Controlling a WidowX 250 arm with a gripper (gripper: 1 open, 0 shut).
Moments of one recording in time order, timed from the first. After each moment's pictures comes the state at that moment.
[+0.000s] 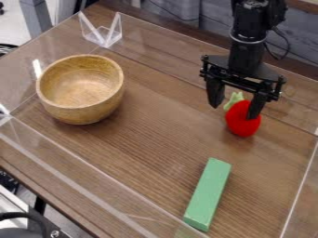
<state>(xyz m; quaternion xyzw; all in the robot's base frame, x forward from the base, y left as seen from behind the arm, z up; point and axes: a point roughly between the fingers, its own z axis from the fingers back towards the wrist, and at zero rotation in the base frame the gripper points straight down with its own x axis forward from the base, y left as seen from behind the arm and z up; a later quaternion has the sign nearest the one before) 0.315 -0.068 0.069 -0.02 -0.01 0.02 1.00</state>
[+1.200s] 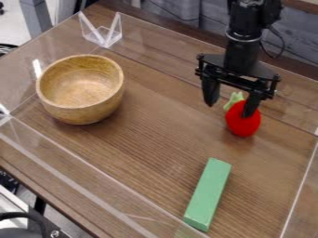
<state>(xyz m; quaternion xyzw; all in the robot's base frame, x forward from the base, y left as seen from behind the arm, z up) 0.315 -0.061 0.069 -0.01 0.00 0.04 1.00</state>
